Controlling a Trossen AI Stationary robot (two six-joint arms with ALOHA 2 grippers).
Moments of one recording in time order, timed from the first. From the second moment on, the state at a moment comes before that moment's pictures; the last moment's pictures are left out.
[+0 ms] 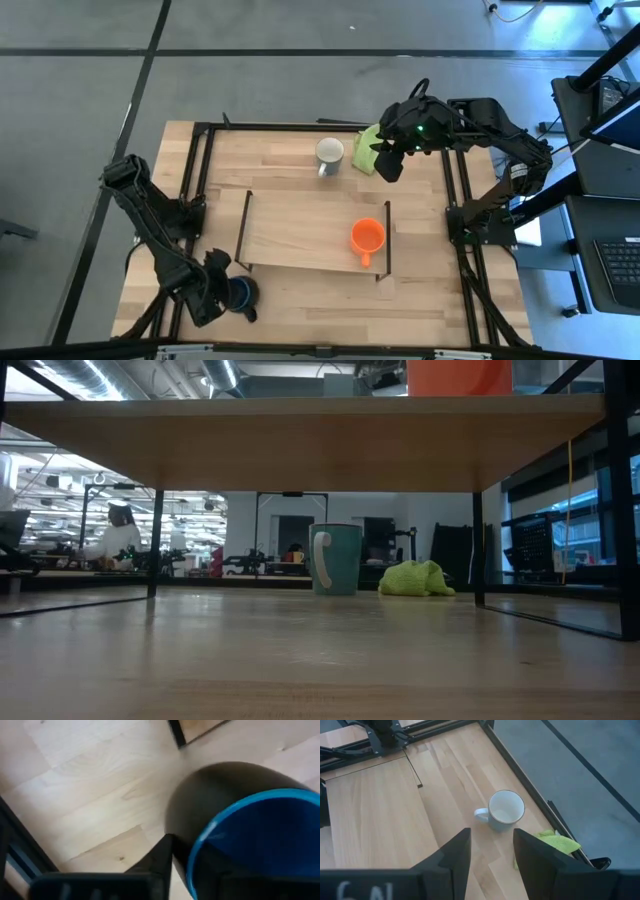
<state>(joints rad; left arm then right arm) -0.97 1.49 1.04 -0.99 -0.18 -2.11 -0.08 1.58 2.17 -1.40 0.29 0.28</state>
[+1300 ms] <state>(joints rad) -0.44 1.69 1.97 -1.58 -0.16 -0.74 -0.06 1.54 2.17 -1.43 0.29 0.32</state>
